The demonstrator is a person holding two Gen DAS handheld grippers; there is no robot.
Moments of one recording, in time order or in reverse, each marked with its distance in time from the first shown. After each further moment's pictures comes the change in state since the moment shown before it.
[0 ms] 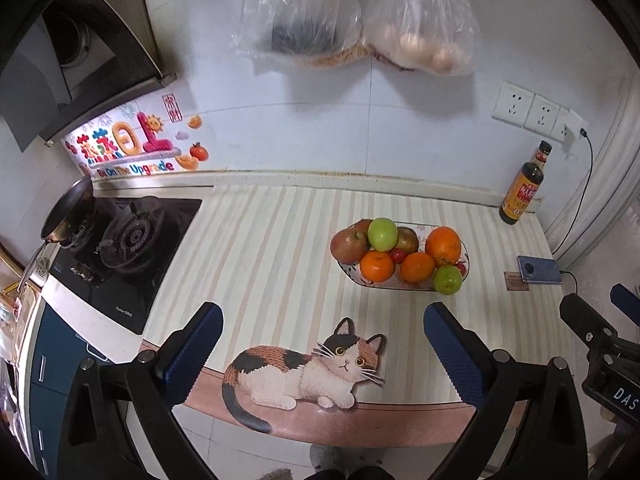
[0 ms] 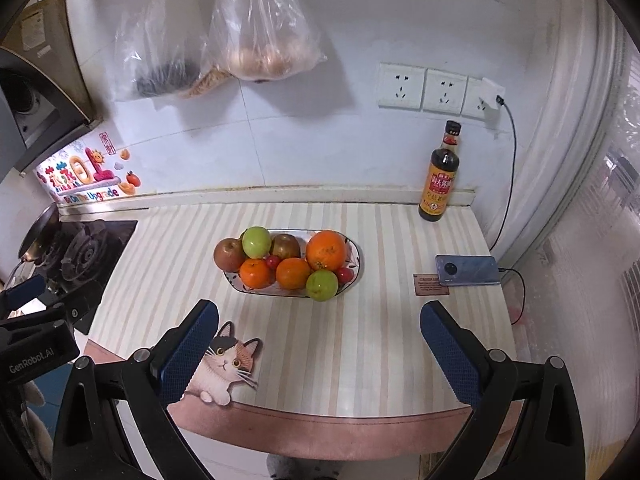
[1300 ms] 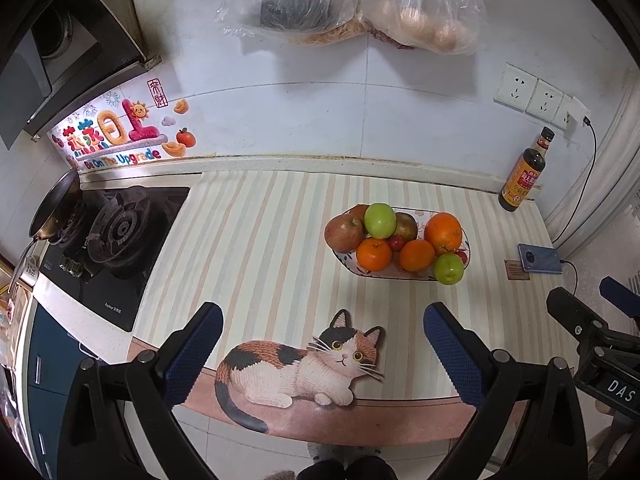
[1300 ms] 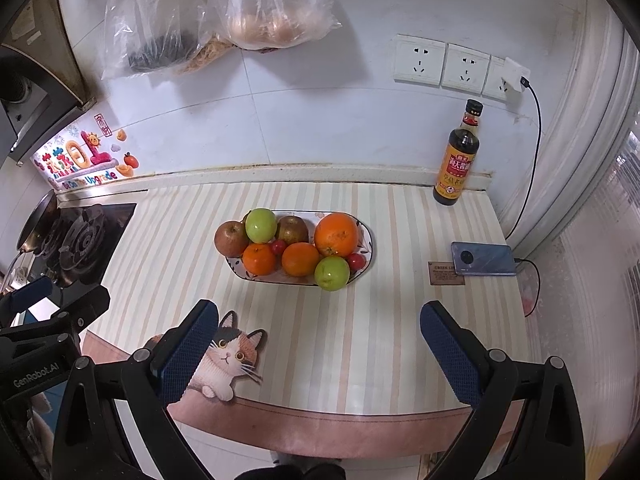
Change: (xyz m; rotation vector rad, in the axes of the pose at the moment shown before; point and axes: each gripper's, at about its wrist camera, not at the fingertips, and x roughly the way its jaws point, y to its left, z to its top) left arm 0.022 -0.001 0.001 0.009 0.049 -0.025; right arm 0.030 0.010 0.001 -0.012 0.064 0.012
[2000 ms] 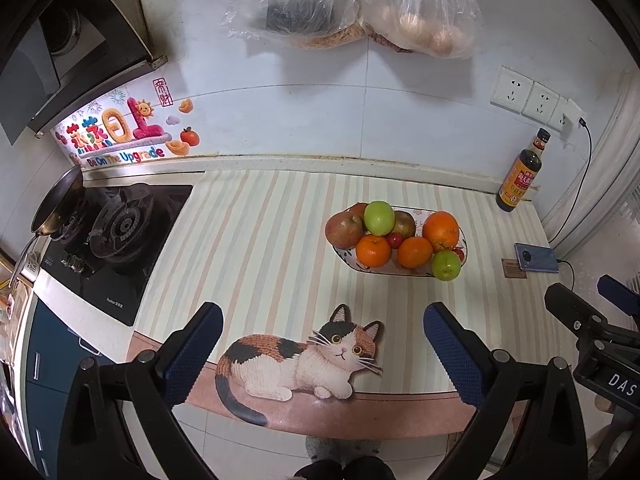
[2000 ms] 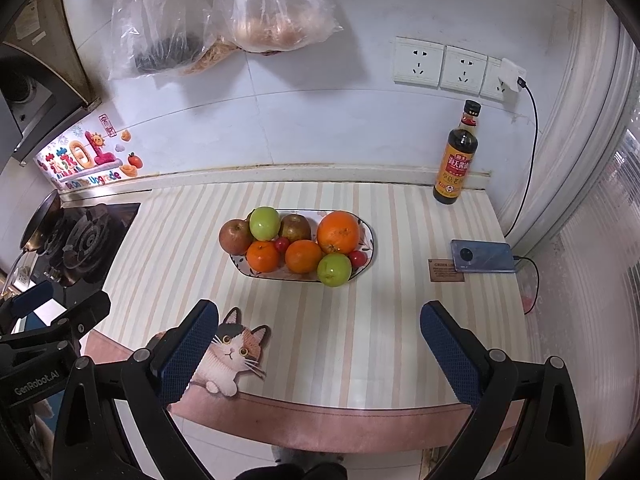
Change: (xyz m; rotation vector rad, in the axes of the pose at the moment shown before) left arm -0.014 0.001 -0.008 -0.009 -0.005 0.000; right arm -0.016 0.000 -0.009 0.003 -0.005 0.011
